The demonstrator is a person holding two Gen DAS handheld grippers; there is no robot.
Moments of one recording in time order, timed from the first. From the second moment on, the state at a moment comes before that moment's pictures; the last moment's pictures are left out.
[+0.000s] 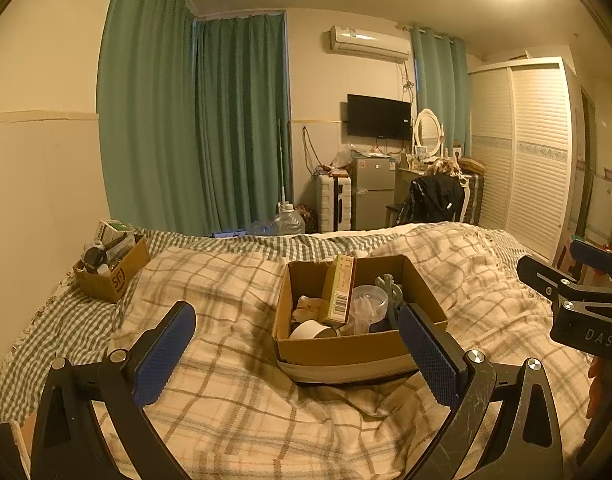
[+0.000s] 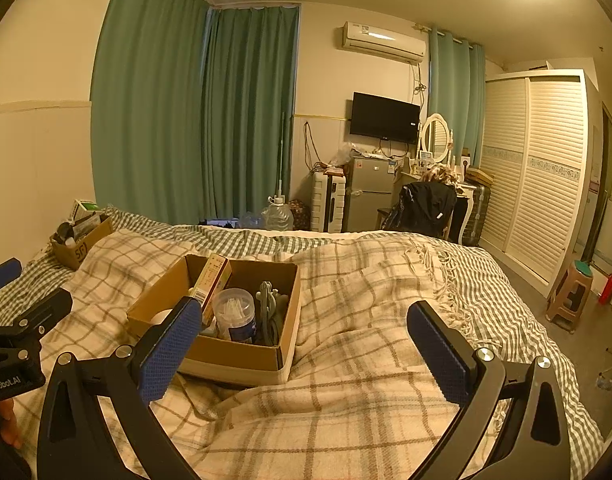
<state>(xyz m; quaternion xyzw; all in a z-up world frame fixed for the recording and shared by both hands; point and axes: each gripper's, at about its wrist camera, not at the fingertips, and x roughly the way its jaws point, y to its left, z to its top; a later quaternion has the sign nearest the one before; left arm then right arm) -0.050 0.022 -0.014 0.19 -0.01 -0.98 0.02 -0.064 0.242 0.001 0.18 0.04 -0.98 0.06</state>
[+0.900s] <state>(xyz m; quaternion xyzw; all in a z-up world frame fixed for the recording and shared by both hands) -0.047 0.022 -0.017 0.19 -0.02 -0.98 0.03 -0.066 0.239 0.001 0.19 0.05 -0.98 0.05</state>
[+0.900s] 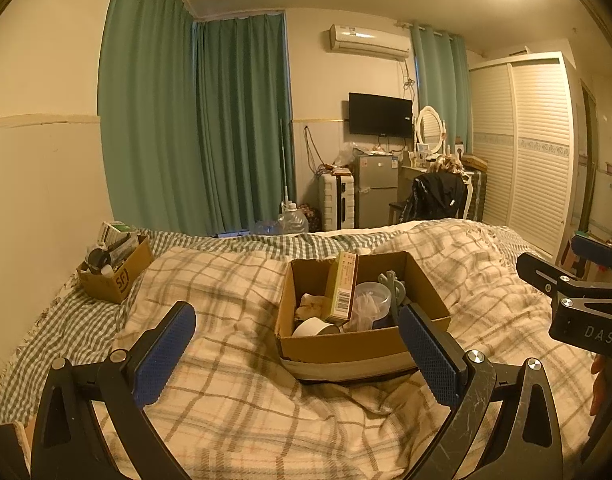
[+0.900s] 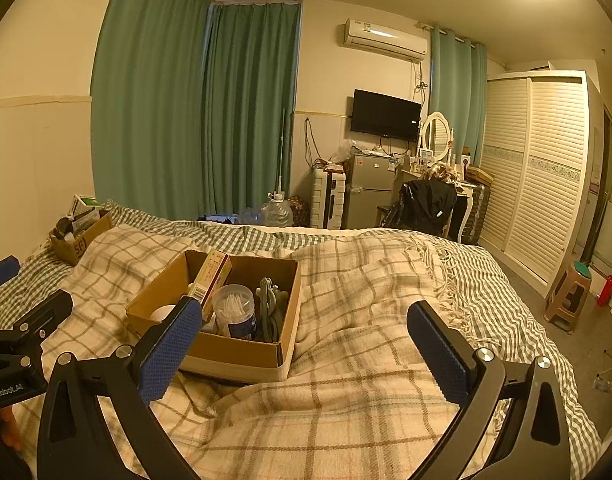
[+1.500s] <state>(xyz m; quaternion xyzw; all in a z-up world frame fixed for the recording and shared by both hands) -0.049 0.019 -0.021 0.19 -0.02 -0.98 0.03 -0.065 0.237 -0.004 0.19 0.05 -0.98 0.05</state>
